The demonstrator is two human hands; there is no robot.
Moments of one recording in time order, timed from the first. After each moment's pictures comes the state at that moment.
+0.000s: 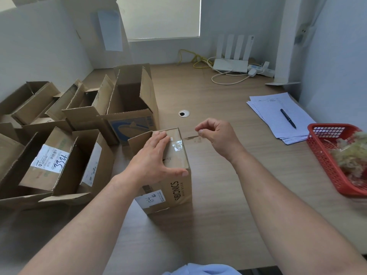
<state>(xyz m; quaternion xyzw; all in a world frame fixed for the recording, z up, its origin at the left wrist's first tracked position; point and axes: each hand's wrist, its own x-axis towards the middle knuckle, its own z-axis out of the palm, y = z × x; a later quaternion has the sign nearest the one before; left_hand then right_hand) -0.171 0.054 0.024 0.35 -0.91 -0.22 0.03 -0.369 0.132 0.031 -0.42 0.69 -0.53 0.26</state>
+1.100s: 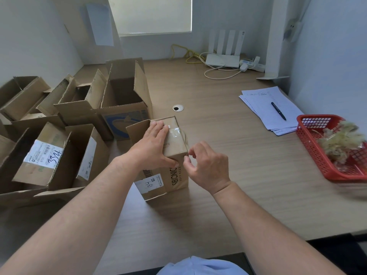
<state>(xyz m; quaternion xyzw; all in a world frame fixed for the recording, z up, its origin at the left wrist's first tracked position) -0.181 0.043 0.018 0.33 -0.93 -0.19 -0.01 -0.299 0.184 -0.014 -0.55 0.73 -0.35 -0.22</state>
